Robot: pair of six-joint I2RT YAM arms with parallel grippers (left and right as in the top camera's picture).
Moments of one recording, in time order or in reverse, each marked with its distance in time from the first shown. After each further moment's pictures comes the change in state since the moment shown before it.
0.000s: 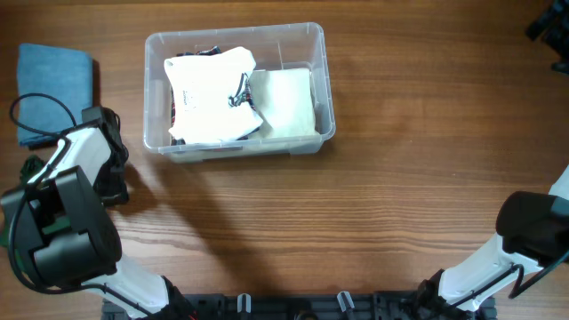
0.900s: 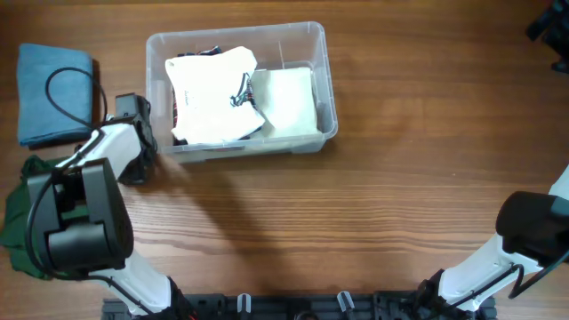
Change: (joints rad) left arm -0.176 0.037 -0.027 0.228 -0.062 0.014; right arm 0.000 0.000 0.000 0.000 0.000 0.000
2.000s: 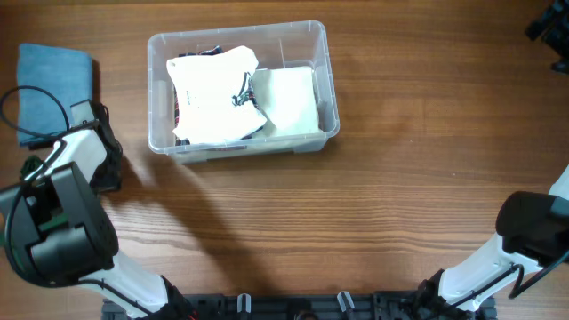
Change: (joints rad) left arm 0.212 0.011 0.018 0.012 0.055 0.044; right arm 0.000 0.000 0.000 0.000 0.000 0.000
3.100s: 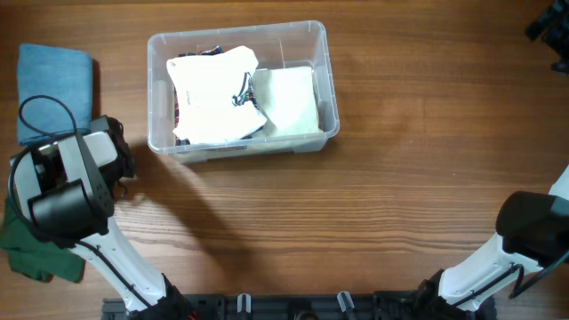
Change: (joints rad) left arm 0.005 0.229 0.003 0.062 -0.310 -0.122; right arm 0.000 0.000 0.000 0.000 0.000 0.000
